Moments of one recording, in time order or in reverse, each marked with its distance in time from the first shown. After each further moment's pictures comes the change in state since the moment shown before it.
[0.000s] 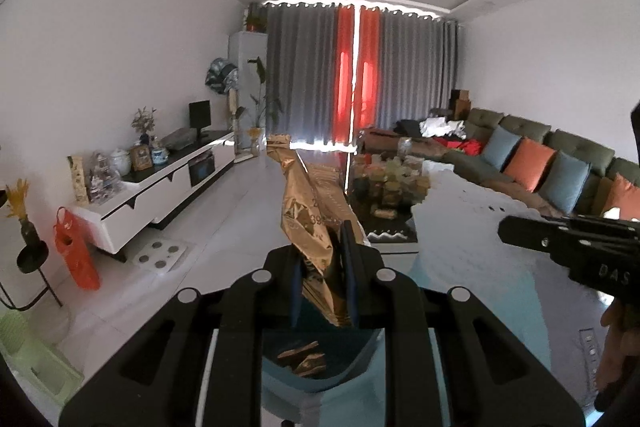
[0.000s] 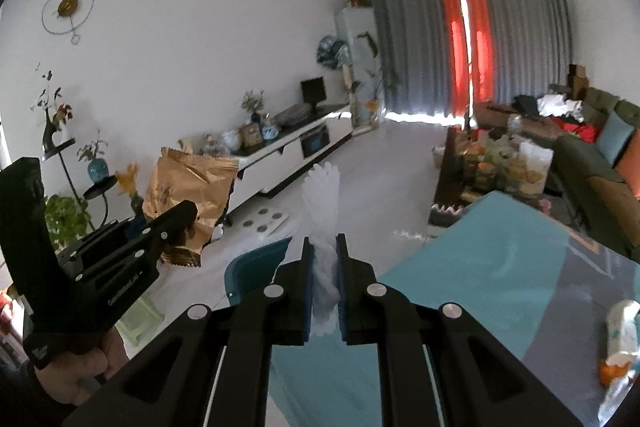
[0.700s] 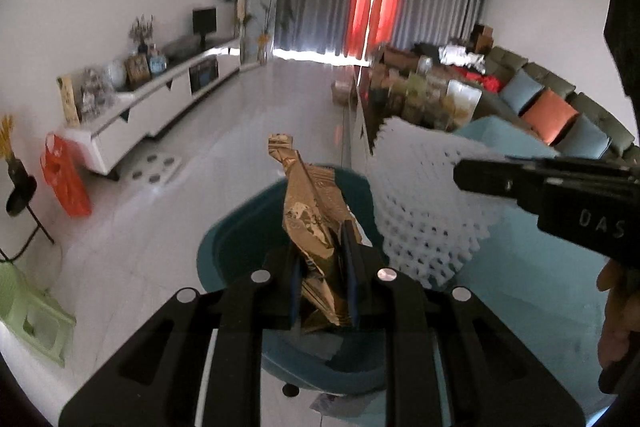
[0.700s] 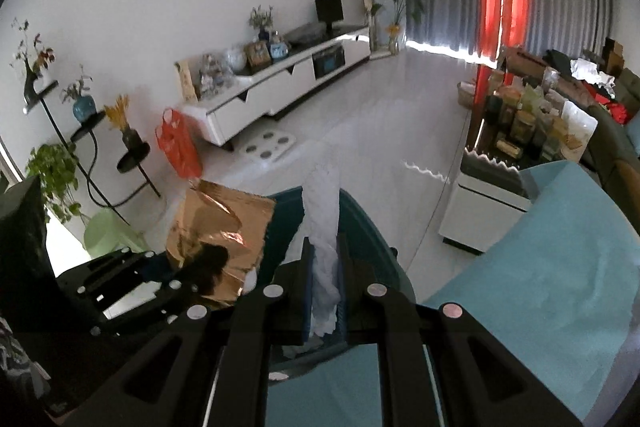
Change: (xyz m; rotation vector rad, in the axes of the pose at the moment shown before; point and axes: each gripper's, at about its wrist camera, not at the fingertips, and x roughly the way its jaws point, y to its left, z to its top) left arm 0.186 0.030 -0.074 -0.083 0.370 0.004; right arm 0.159 0.019 0.006 -0.065 0.310 0.012
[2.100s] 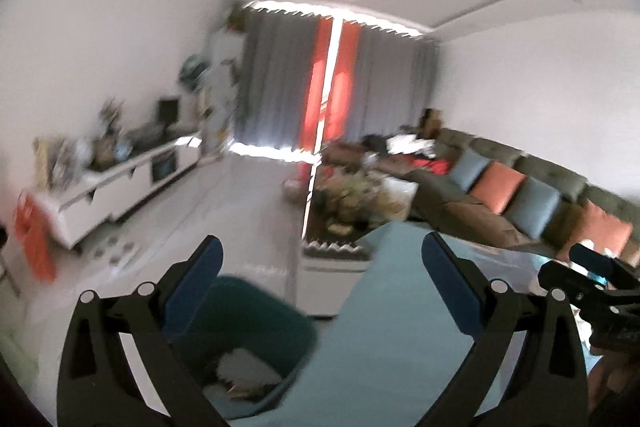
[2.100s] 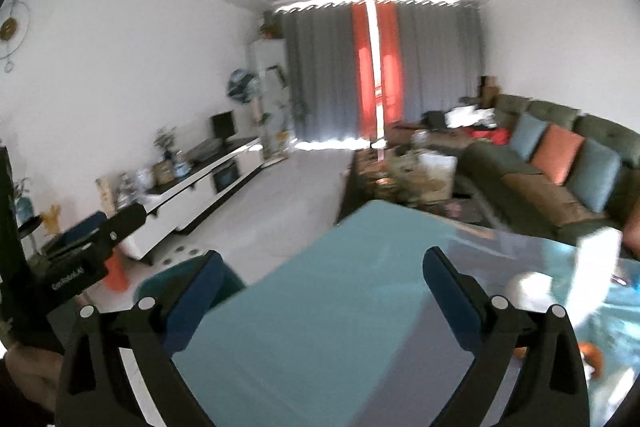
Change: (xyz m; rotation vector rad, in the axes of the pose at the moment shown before) left arm -0.142 -0.130 0.011 0.076 -0.437 -0.176; right arm -0.214 -0.082 -0.113 0.227 -0.472 -0.371
